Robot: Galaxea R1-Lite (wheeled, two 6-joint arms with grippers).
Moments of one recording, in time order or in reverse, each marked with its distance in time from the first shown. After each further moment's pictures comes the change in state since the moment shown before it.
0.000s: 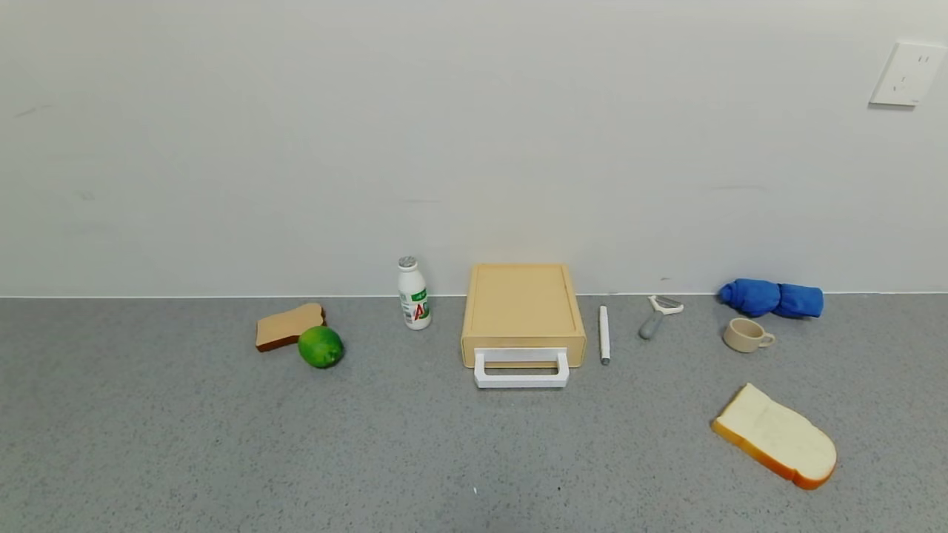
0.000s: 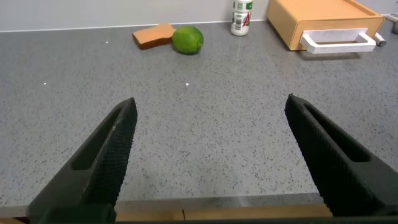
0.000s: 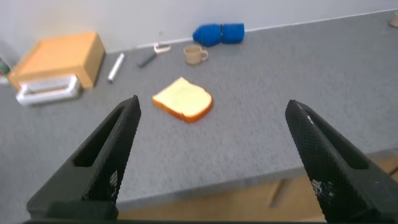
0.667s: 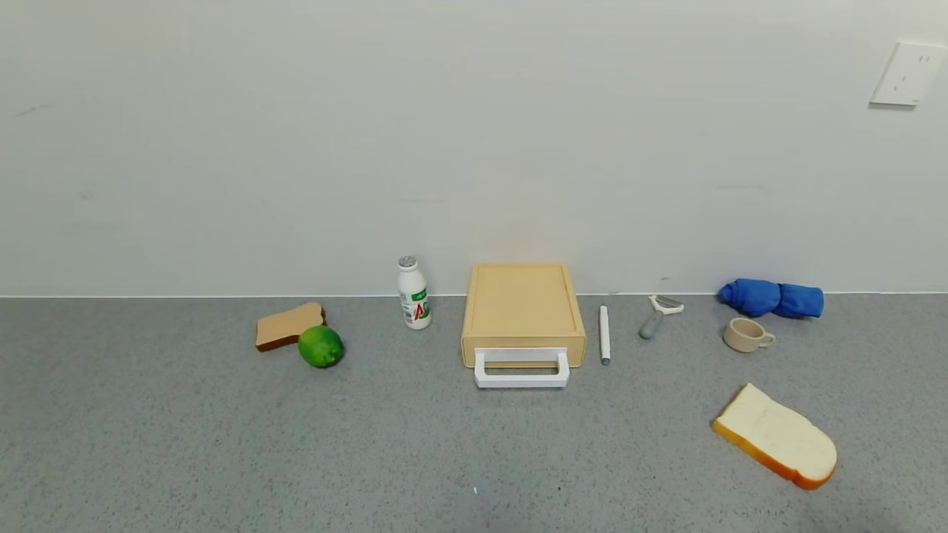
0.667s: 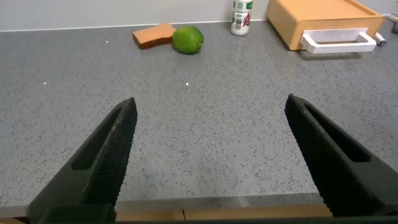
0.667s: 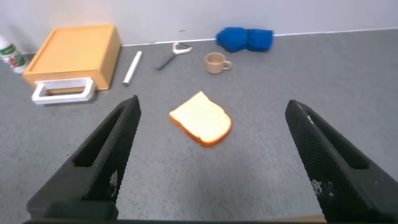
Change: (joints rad) left arm 0.000 0.000 0.000 0.000 0.000 0.000; right arm 0.077 0.472 -0.136 -0.196 0.011 -0.041
